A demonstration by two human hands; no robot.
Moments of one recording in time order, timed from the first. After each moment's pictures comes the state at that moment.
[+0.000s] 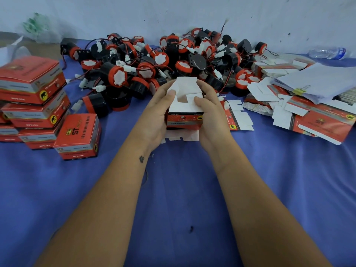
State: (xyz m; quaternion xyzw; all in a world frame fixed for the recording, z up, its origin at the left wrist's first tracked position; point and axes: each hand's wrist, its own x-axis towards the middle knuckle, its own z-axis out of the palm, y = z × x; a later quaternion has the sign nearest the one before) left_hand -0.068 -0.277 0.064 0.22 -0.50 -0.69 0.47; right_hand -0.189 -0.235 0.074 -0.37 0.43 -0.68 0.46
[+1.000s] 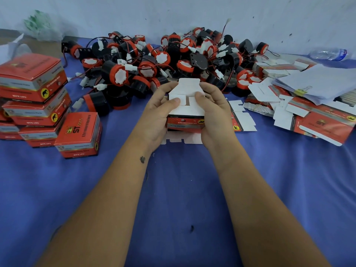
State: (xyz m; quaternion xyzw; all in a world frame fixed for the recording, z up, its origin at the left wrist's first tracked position) left_hand -0.067 -0.275 0.061 0.23 -0.51 -0.67 0.49; right_hand -0.187 -0.233 0.077 -0.33 0.42 -0.72 0.44
